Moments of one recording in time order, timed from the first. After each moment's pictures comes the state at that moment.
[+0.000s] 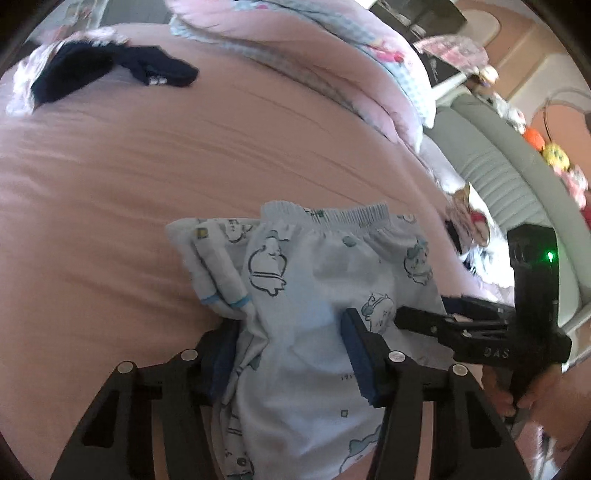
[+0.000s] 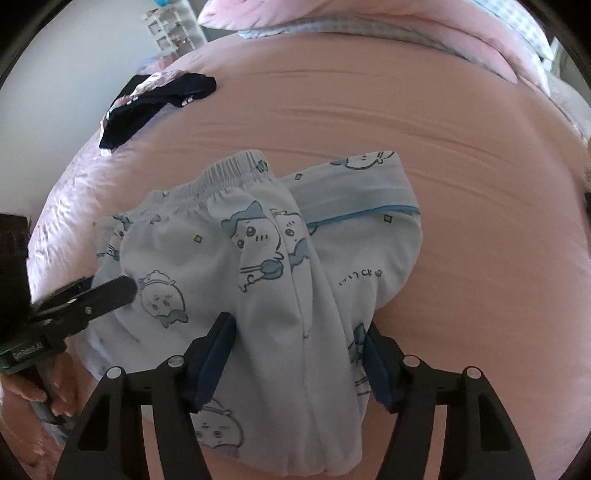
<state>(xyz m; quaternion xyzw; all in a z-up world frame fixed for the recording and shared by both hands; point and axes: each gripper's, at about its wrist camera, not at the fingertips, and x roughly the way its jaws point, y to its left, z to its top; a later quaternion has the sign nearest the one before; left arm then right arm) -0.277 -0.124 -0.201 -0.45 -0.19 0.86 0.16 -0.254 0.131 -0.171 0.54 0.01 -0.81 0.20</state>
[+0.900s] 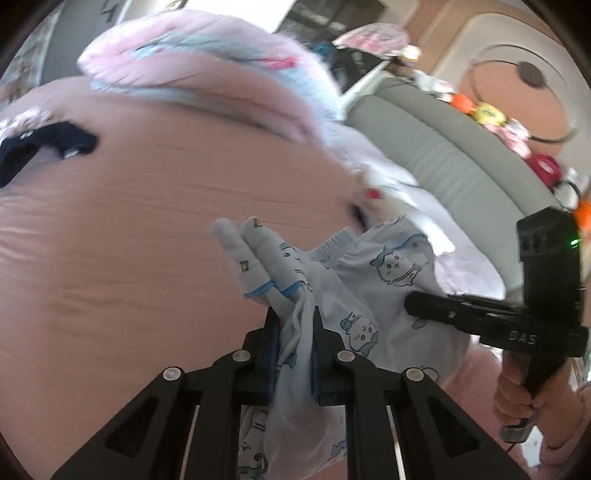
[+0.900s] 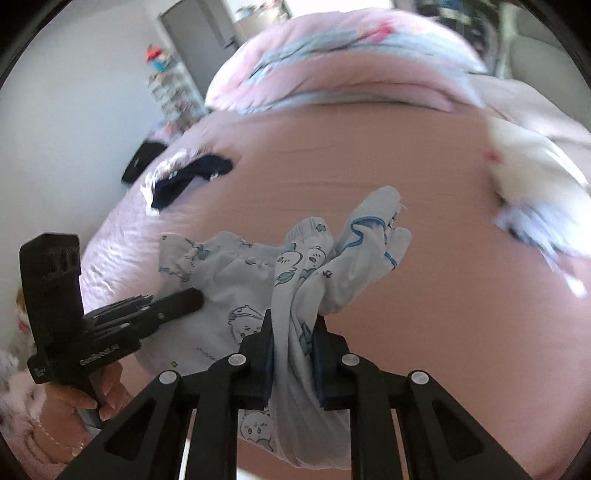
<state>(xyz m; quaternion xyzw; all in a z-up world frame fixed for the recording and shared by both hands) -0.186 -0.008 -0.103 -0.40 -0.14 0.87 0.26 -0.117 0.217 -0.067 0.46 -0.09 -0.87 0.17</state>
